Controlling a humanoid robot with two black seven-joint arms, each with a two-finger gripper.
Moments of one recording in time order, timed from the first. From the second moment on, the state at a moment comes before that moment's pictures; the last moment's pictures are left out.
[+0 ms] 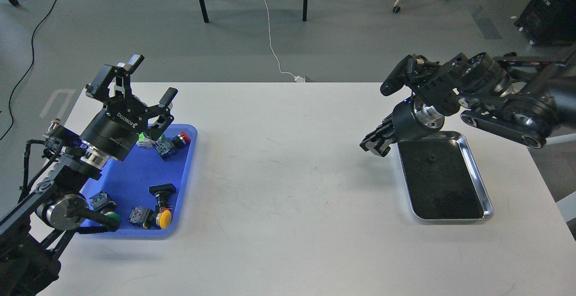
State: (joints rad) left arm -0.24 0.44 -1.14 -1.22 0.54 -0.48 -0.43; right arm 1.44 -0.35 -0.34 0.98 -1.65 0.49 0.49
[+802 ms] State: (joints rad) left arm -0.20 0.49 -1.15 -1.23 0.54 -0.48 -0.44; right arm 1.37 0.00 -0.43 0.81 -1.59 0.49 0.49
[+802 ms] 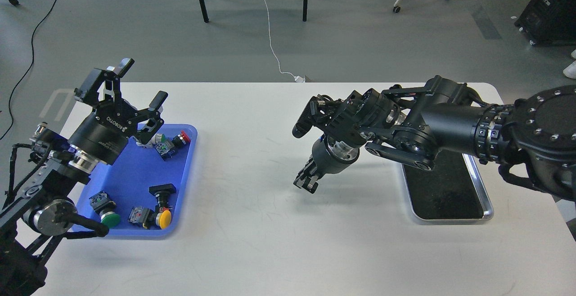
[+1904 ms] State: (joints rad) left arm -0.18 0.50 -1.15 -1.23 0.55 -0.49 -0.44; right arm 1.40 -0.01 -0.42 0.79 -1.40 0.49 0.49
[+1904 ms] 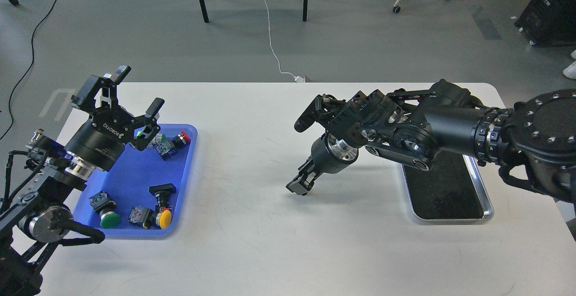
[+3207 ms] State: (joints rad) left arm -0.79 0.46 -0.54 -1.38 1.90 -0.45 -0.49; right arm 0.59 -0.56 0.53 0.83 -0.12 0.49 0.49
